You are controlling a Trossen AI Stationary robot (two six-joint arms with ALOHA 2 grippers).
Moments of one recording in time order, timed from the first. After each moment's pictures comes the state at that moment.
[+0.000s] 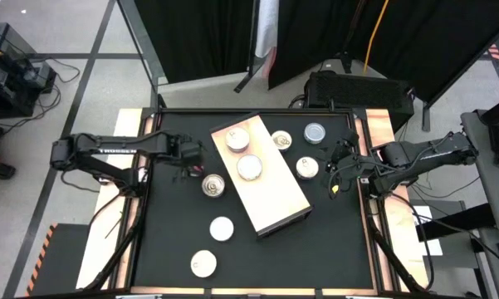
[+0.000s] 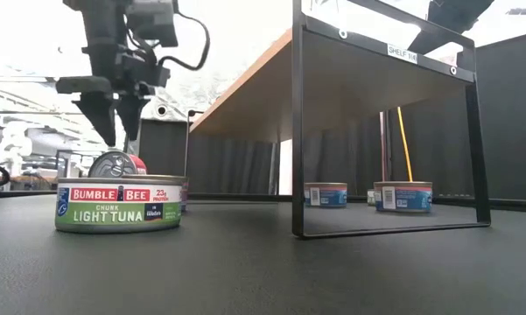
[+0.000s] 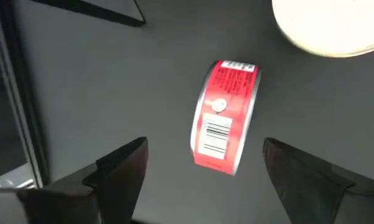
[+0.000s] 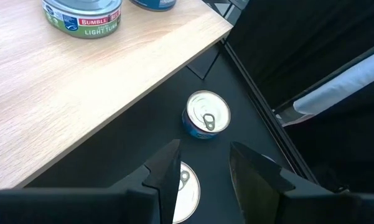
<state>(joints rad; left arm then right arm) 0.18 1.28 0.93 -1.06 -0.26 0.24 0.23 0.93 0.97 -0.93 0.67 0.33</state>
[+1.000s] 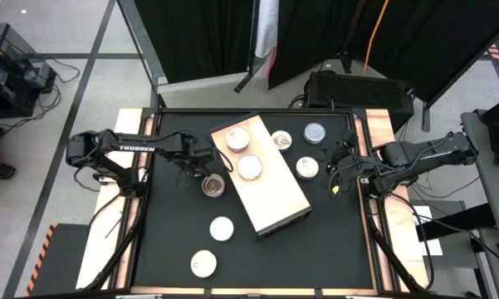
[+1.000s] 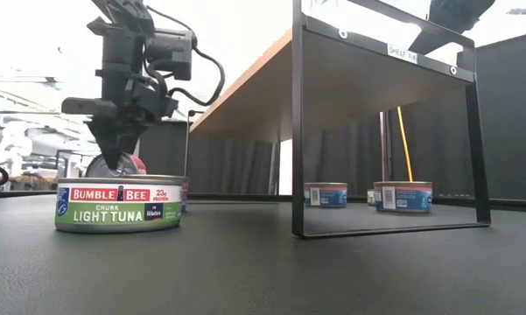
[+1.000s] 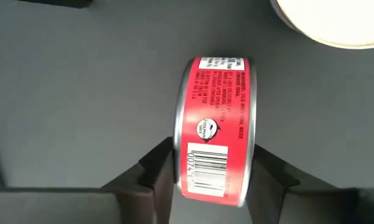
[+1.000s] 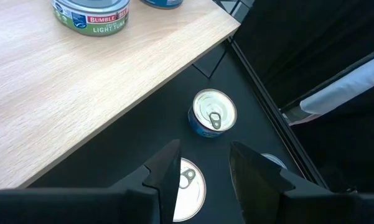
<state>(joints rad) 0.23 1.45 0.93 -1.03 -0.17 0.29 0.23 0.93 0.97 -0.93 0.65 0.33</state>
